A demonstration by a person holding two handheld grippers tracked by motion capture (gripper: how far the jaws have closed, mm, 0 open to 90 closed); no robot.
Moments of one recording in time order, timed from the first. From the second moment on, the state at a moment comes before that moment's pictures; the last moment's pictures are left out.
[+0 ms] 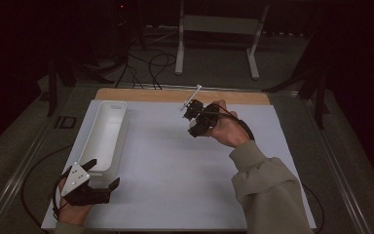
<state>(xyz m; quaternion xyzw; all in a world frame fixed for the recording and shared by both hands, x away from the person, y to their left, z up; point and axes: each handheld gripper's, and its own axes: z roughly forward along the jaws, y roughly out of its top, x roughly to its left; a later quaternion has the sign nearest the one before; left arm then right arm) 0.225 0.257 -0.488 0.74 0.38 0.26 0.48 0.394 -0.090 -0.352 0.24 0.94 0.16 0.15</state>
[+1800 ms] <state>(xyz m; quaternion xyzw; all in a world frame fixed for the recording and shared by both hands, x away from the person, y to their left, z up) 0.225 0.258 -0.488 0.74 0.38 0.26 0.48 0.390 -0.032 -0.352 0.22 0.95 0.18 0.14</state>
